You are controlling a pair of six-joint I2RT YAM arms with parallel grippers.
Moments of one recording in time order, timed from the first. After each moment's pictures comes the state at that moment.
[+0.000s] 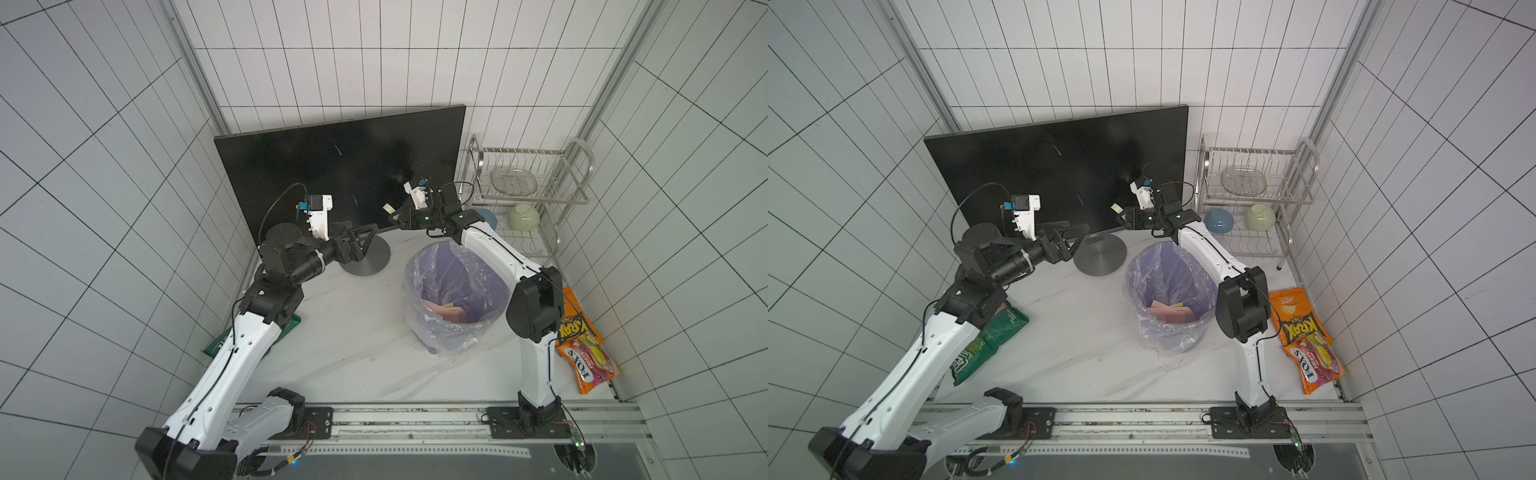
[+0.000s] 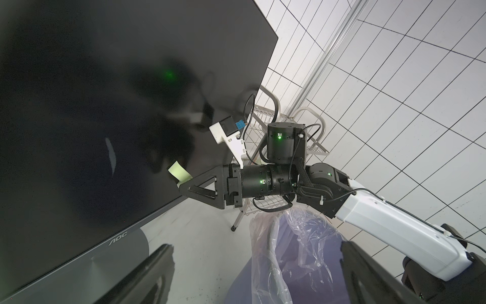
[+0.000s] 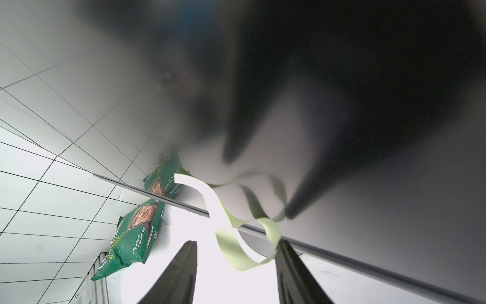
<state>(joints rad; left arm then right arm) -0.32 1.06 1.14 -0.13 0.44 -0.48 0.58 2.08 1.97 -0.38 -0.51 0.35</state>
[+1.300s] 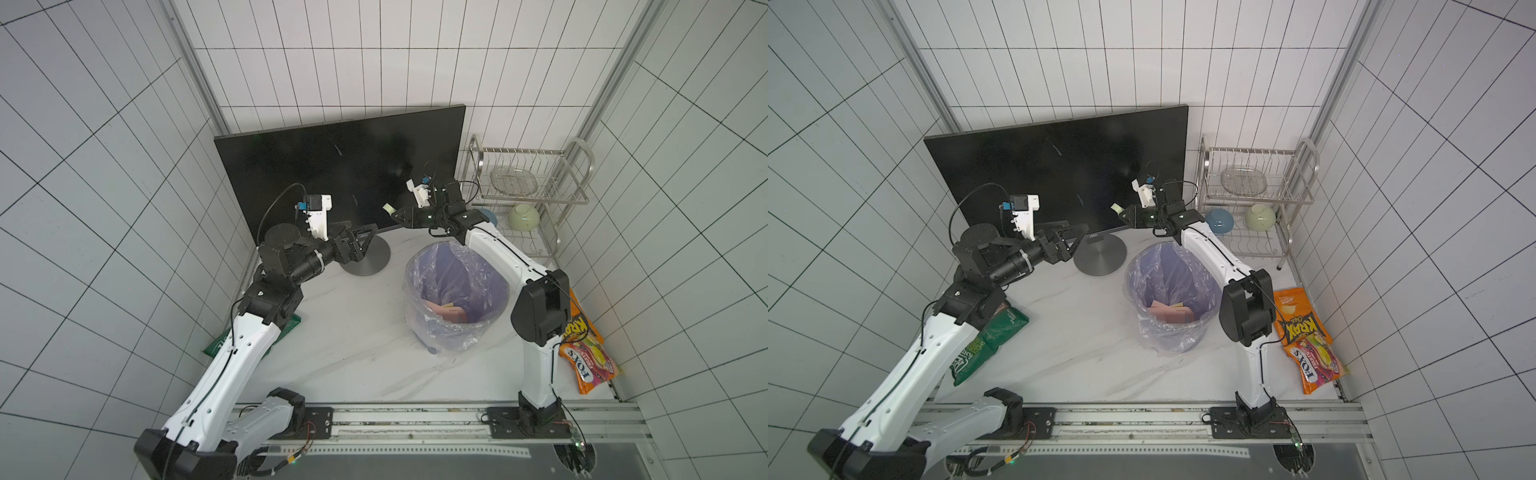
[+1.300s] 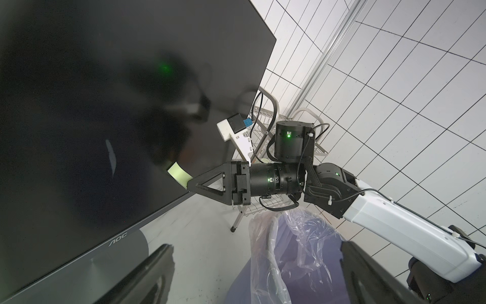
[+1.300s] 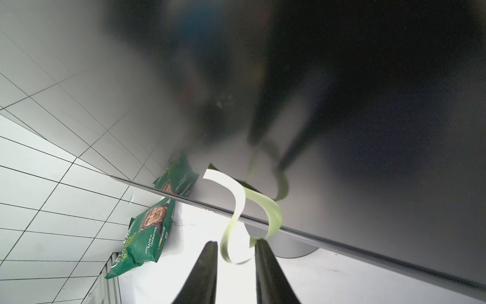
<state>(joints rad) -0.32 1.05 1.14 -0.13 0.44 -0.48 0.57 2.04 1.93 -0.36 -0.53 0.38</state>
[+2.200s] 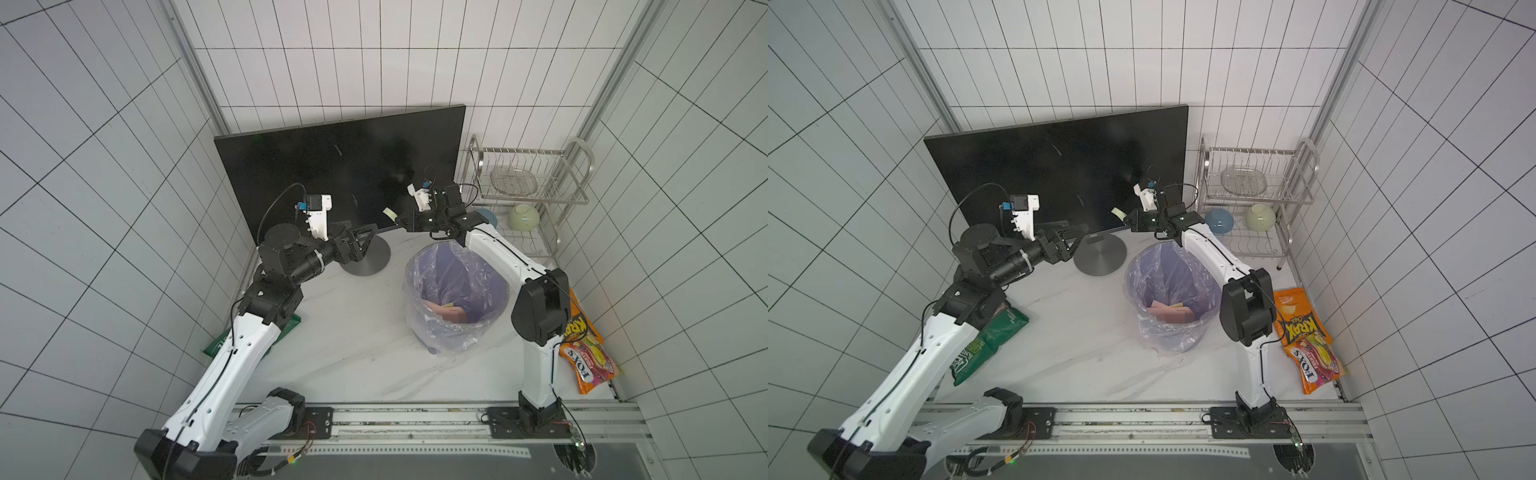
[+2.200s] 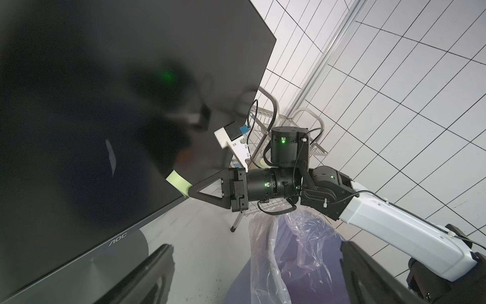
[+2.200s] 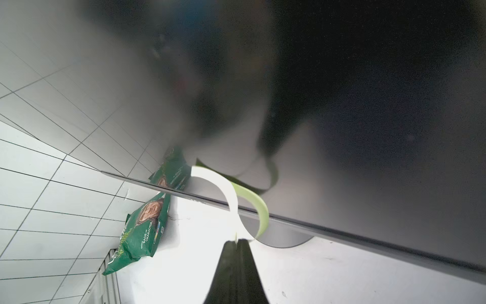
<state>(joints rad) -0.32 1.05 1.14 -0.13 0.44 -0.48 0.56 2.04 1.89 -0.36 -0.53 0.38</state>
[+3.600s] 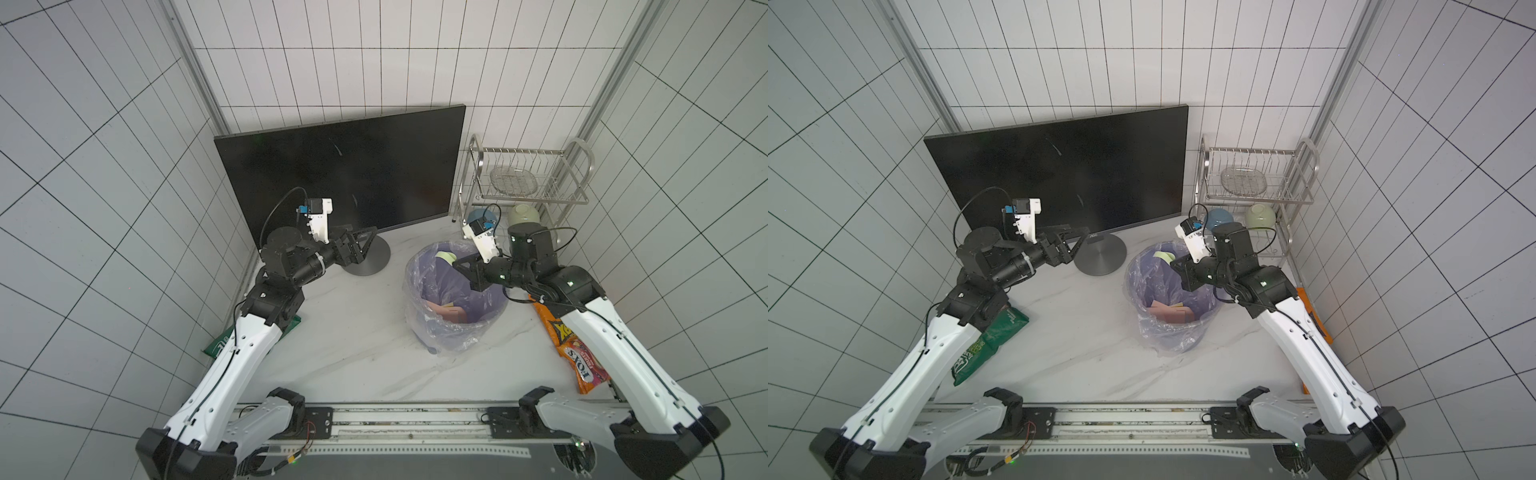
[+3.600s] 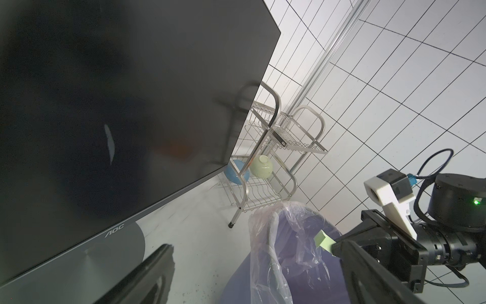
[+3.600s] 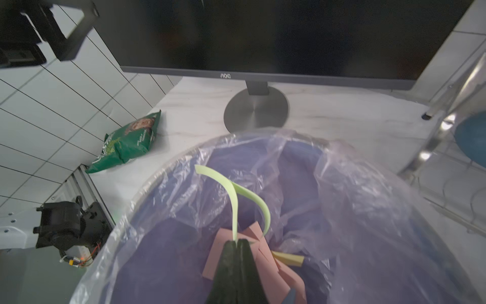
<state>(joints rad) -0.32 1.04 1.10 -0.10 0.45 -0.52 0.56 1.12 1.31 -0.81 -0.33 0.04</state>
